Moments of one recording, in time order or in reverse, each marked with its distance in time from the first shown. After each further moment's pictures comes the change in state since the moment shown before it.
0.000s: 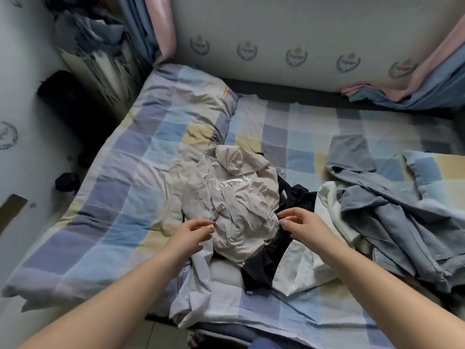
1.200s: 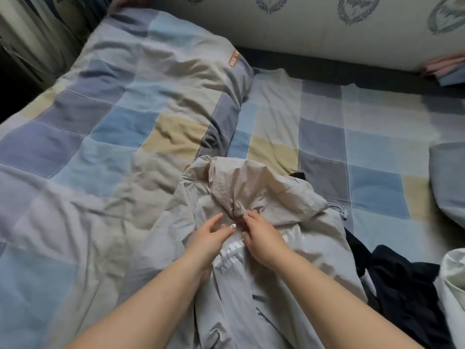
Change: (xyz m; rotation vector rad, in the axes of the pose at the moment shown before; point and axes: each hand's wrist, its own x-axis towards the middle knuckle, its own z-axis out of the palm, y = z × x) left_hand 0.535 -0.045 0.048 -0.289 0.019 0.003; right_hand 0.537 0.108 0.180 -0.597 -0.086 -0.330
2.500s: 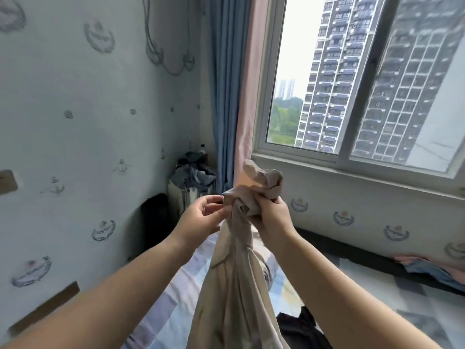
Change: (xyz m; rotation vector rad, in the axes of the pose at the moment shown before) left_hand -0.611 0.338 -0.171 0.052 0.051 0.817; right_hand -0.372 -0.535 -0.339 1.427 0.270 -0.332
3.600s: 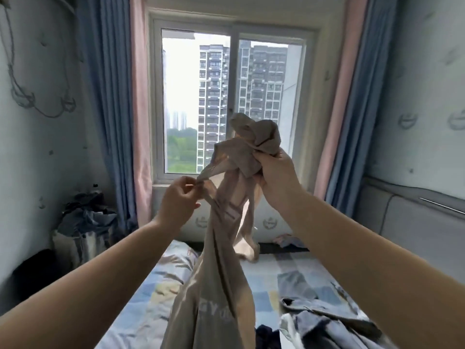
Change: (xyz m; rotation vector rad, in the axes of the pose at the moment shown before) left_hand -0.154 0.168 0.125 -0.042 -0.169 0.350; right_hand -0.267 -0.249 -0.022 -0.184 0.237 -0.531
